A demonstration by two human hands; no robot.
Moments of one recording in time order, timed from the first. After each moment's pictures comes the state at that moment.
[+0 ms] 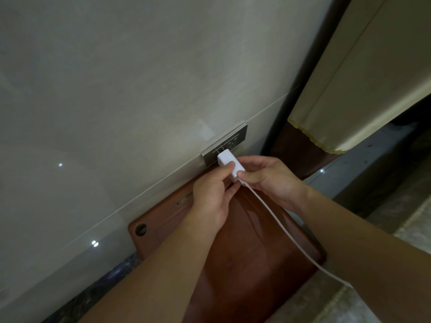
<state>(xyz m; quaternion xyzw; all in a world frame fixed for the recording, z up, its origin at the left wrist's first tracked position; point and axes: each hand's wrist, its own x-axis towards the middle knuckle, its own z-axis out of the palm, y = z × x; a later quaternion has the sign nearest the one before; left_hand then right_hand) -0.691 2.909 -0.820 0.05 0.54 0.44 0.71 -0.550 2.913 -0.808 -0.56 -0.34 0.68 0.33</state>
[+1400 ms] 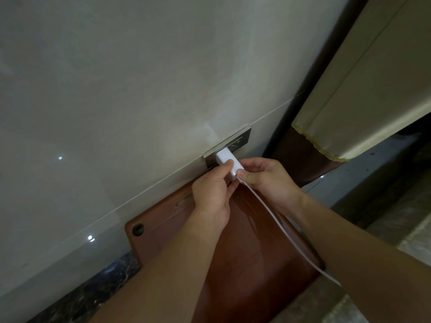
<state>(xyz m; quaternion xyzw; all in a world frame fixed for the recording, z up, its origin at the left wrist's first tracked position) -0.682 2.915 -0.819 0.01 0.56 0.50 0.66 -0.559 2.916 -0.813 -0.59 -0.36 0.63 0.35</state>
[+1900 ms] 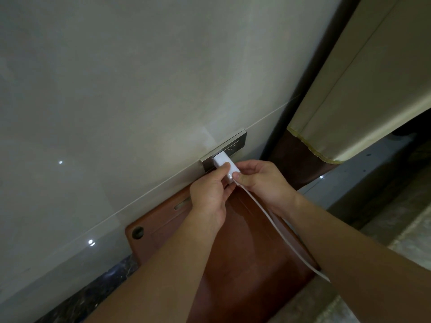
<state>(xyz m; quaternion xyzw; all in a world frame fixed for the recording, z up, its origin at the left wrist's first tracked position) -0.684 2.917 -0.816 0.02 0.57 0.48 0.66 -0.562 2.918 -0.806 -0.62 -0.37 0.61 0.33</state>
